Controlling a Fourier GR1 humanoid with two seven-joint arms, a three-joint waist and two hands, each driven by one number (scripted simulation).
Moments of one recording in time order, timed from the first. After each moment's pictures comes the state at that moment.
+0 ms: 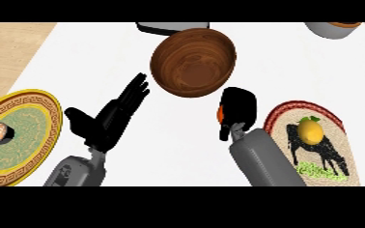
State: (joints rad) left arm -0.19 0.21 -0.32 -1.51 0.36 0.03 0.08; right arm -0.44 -0.01 0.36 -1.22 1.10 0.18 0.82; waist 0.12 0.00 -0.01
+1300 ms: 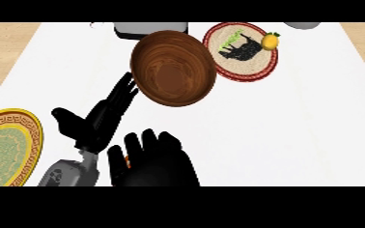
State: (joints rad) left arm -0.15 0.21 -0.27 -1.54 0.34 0.07 0.11; right arm -0.80 -0.02 0.94 -1.95 0.92 0.24 1.17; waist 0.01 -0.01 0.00
